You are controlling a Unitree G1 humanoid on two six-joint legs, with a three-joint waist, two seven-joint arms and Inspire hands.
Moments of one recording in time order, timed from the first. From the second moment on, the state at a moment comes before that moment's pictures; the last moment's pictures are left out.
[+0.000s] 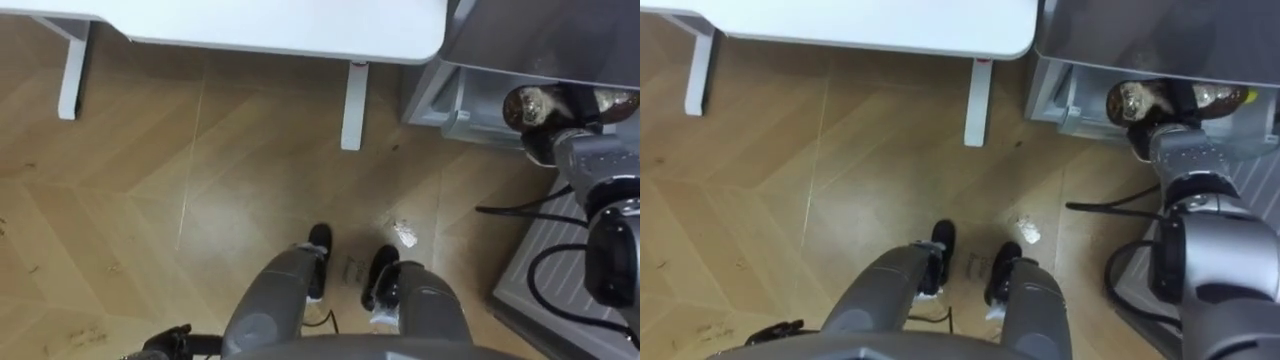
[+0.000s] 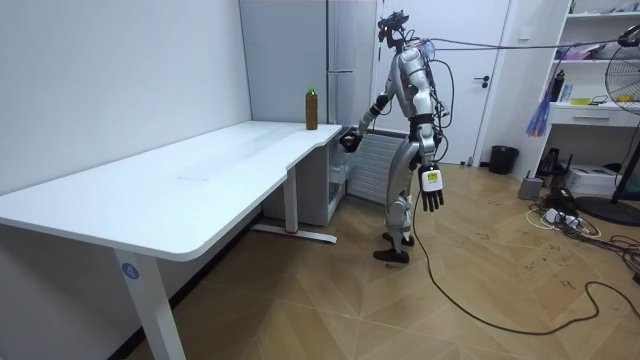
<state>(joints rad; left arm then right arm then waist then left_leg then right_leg) 0.07 0.30 -0.16 1.24 -0.36 0.13 -0.13 -0.64 -0.44 -0.18 1.24 1.37 0.07 -0.28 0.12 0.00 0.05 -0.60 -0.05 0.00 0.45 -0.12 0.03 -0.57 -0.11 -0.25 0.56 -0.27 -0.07</state>
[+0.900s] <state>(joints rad) 0.06 0.30 -0.27 1.24 -0.36 0.10 -0.05 -0.69 -0.47 -0.18 1.20 1.44 0.00 -0.48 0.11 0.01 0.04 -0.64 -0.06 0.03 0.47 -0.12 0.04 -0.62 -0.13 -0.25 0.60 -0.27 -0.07</state>
